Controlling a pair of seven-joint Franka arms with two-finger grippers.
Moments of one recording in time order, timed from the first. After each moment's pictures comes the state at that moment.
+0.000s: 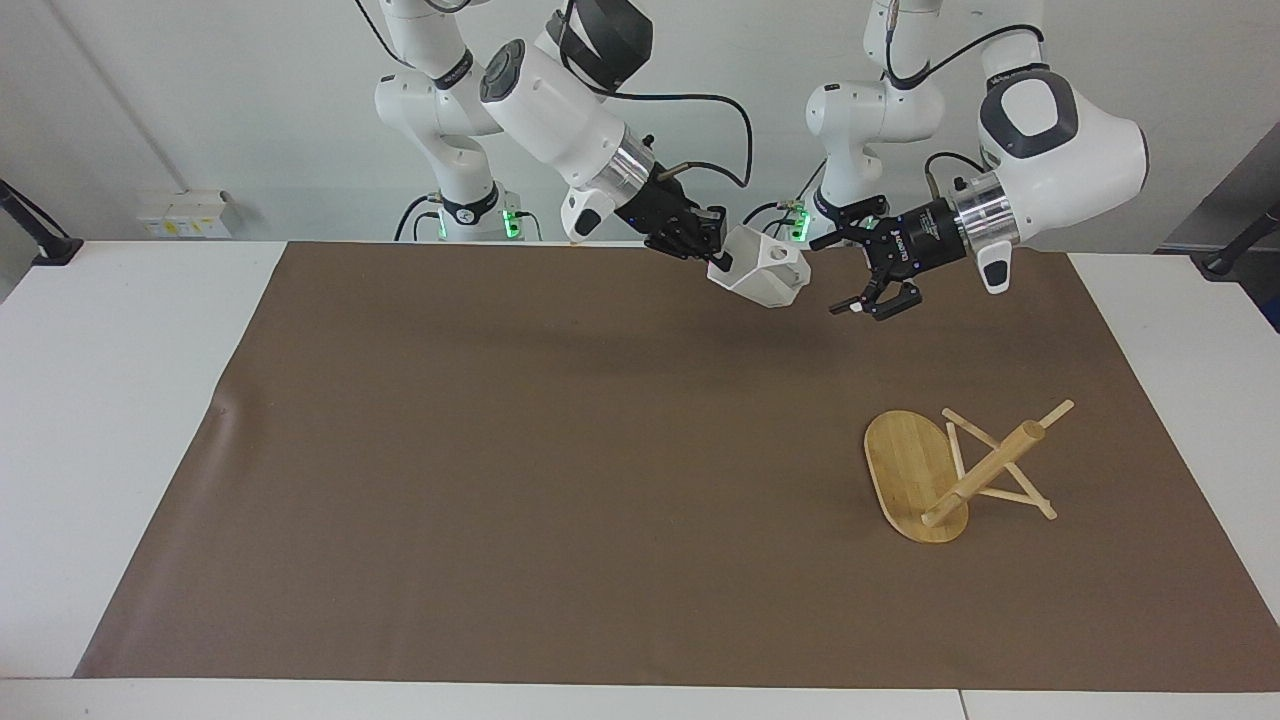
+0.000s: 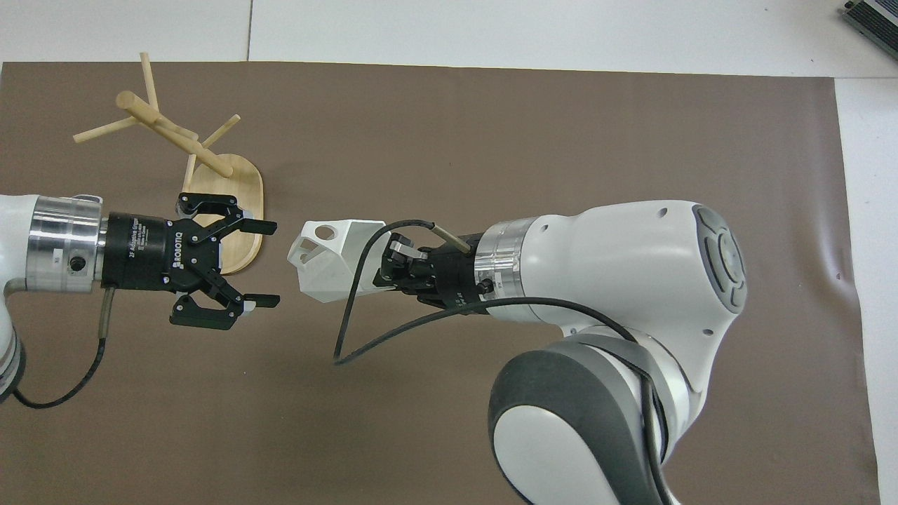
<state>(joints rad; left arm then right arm) -0.08 -0.12 -0.01 -2.04 -1.00 1.79 -1.61 -0.05 0.05 0.63 -1.83 0.74 2.23 0.68</state>
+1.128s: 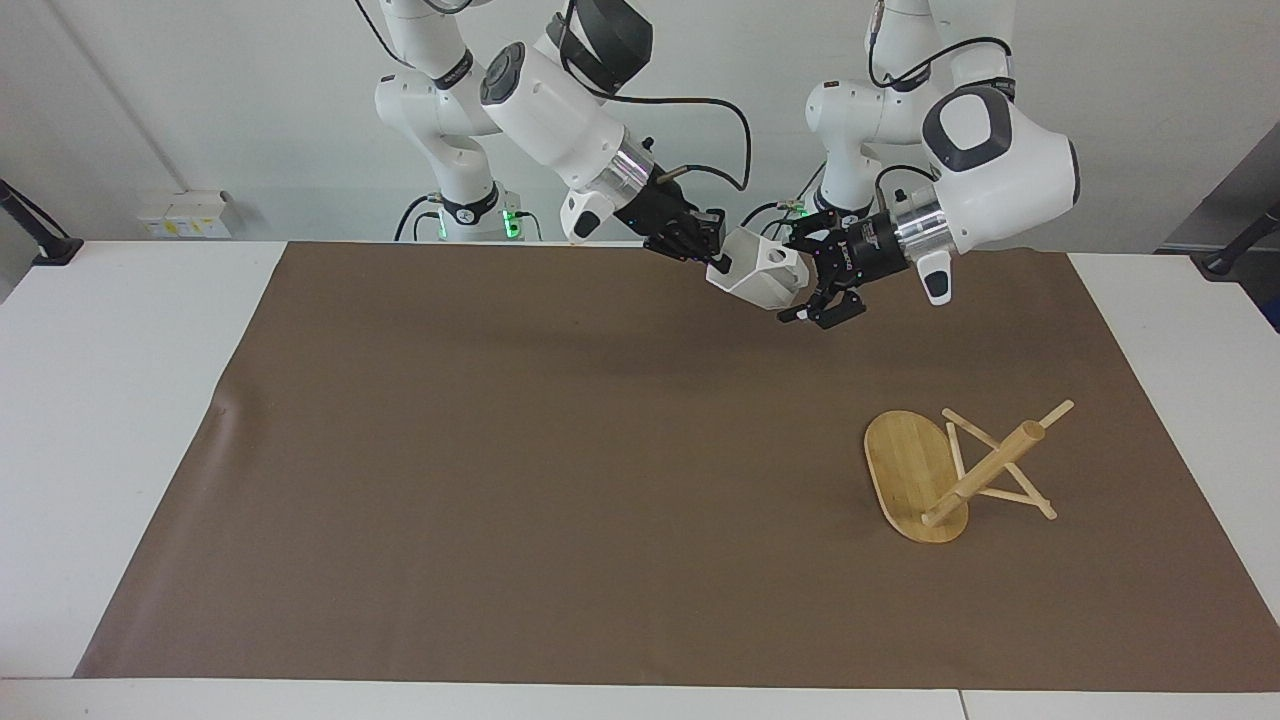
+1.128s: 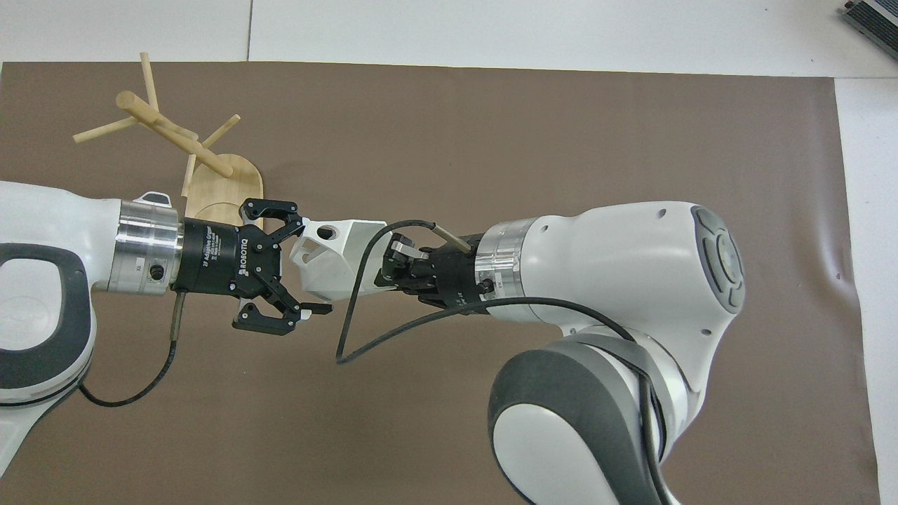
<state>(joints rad) -0.19 -0.10 -0.03 -2.05 -1.01 1.88 -1.53 -0.05 0.05 0.63 -1.83 0.74 2.23 0.68</state>
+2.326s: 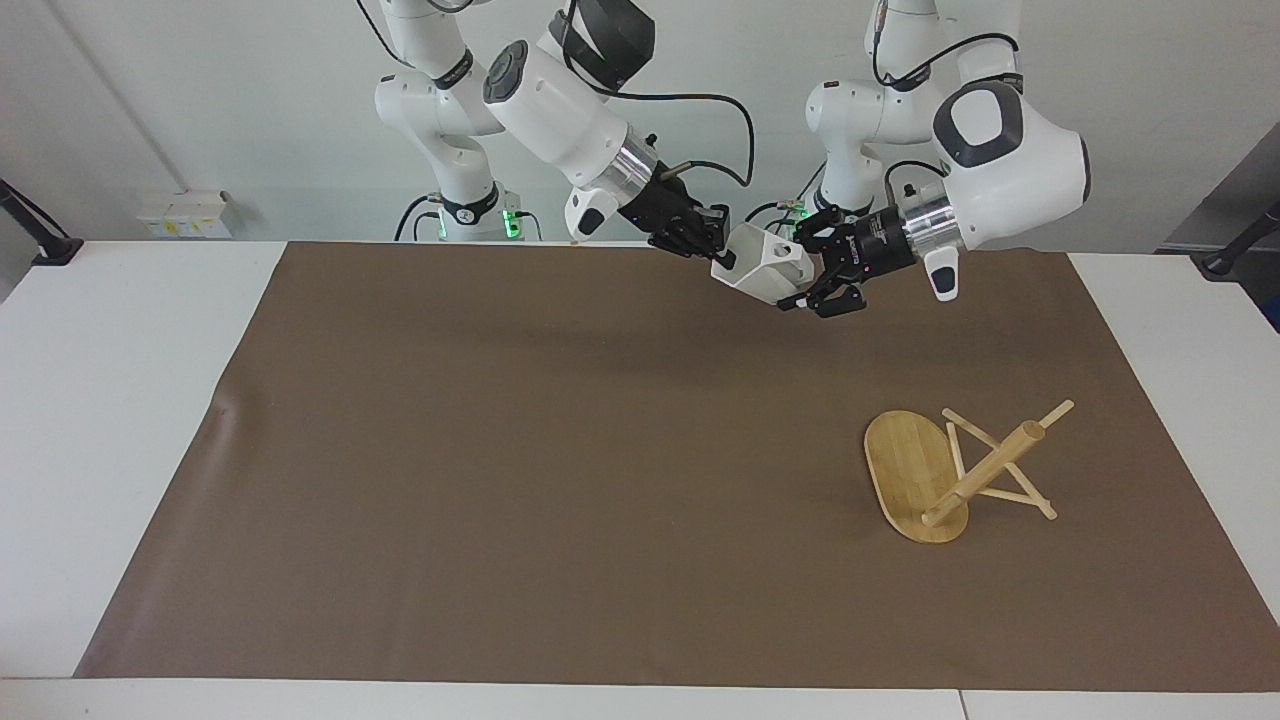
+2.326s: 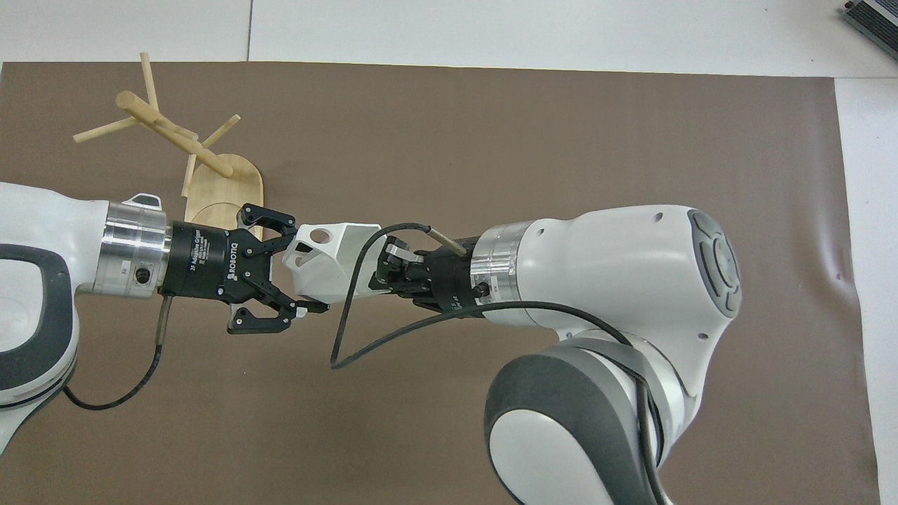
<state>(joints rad) -0.18 -0.11 -0.02 -2.05 -0.99 1.83 -1.54 -0.04 0.05 0.63 -1.83 0.75 2.24 0.68</state>
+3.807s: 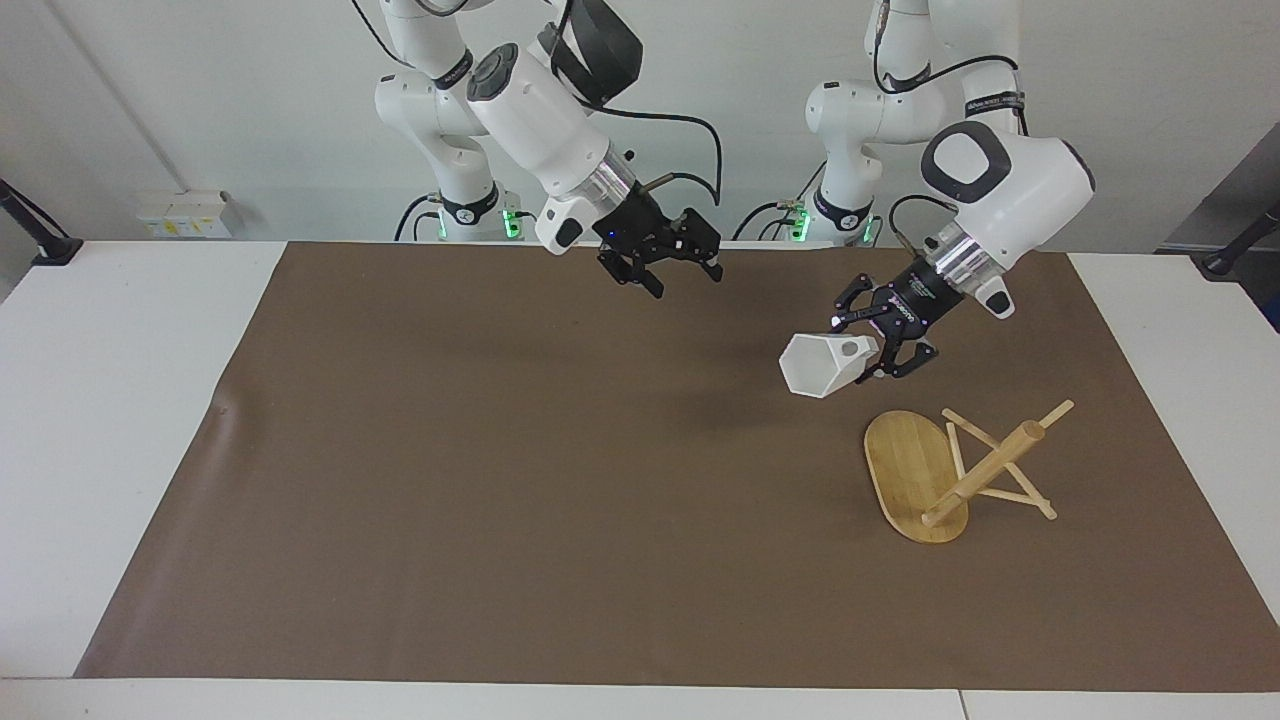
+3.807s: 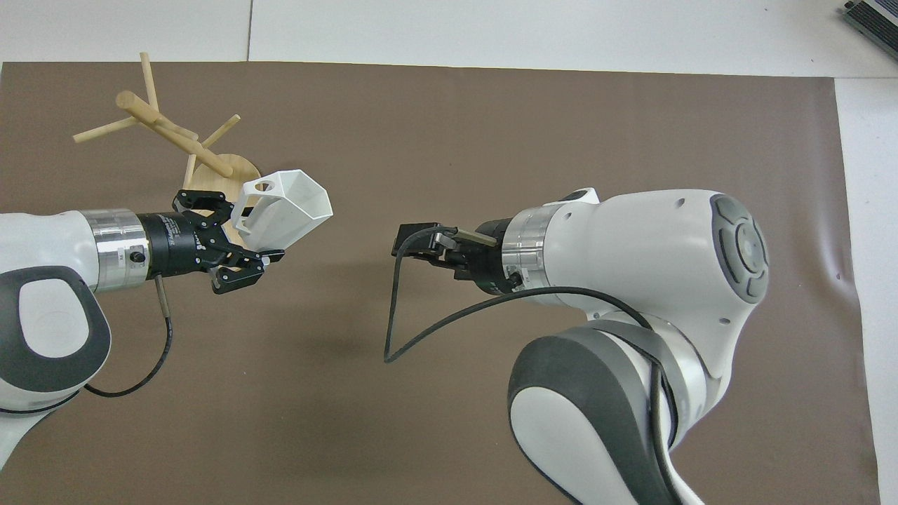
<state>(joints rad) -0.16 -0.10 -0.01 -2.19 -0.83 2.32 -1.79 -0.05 0.05 0.57 -1.85 0.59 2.23 0.47</state>
